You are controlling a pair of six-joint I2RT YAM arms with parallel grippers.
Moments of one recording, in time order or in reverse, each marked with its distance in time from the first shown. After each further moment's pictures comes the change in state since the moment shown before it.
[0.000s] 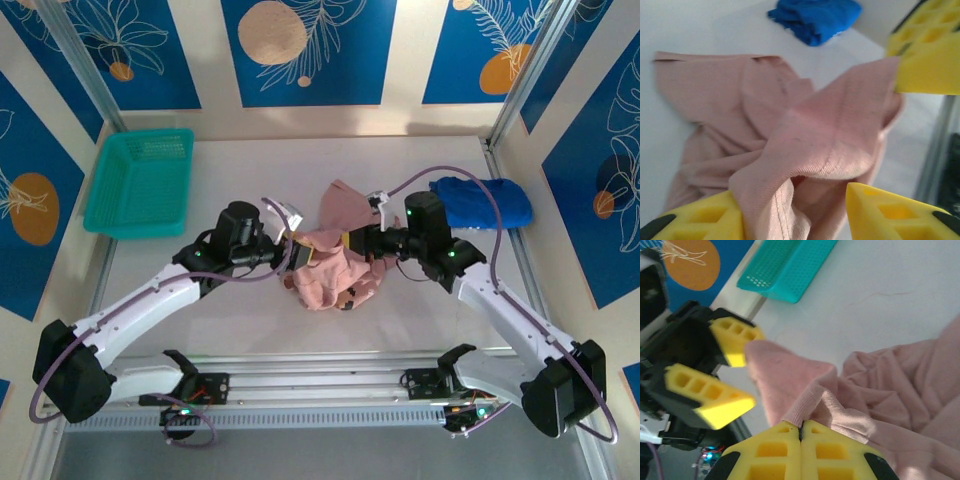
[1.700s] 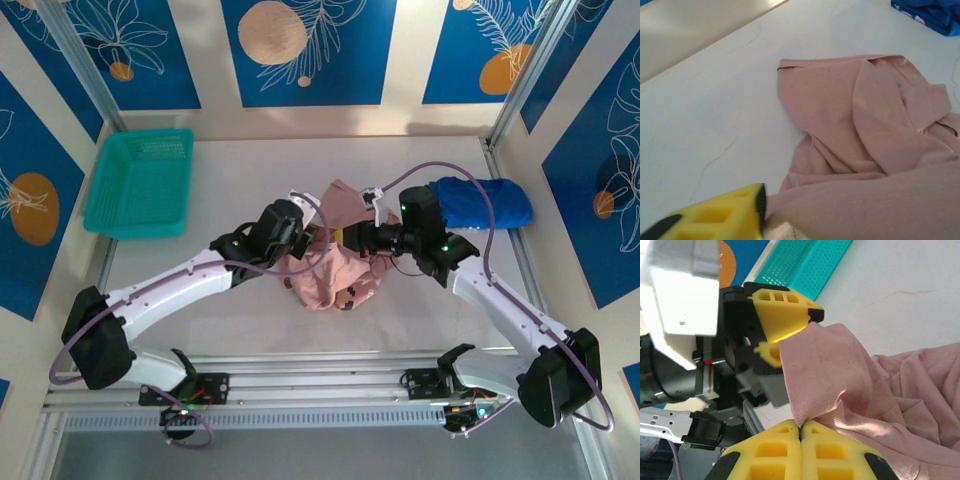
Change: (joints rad) left arm -0.153 0.206 0.189 -0.067 -0.636 0.060; right arm 0.012 0.047 0.028 0.039 -0.042 0.045
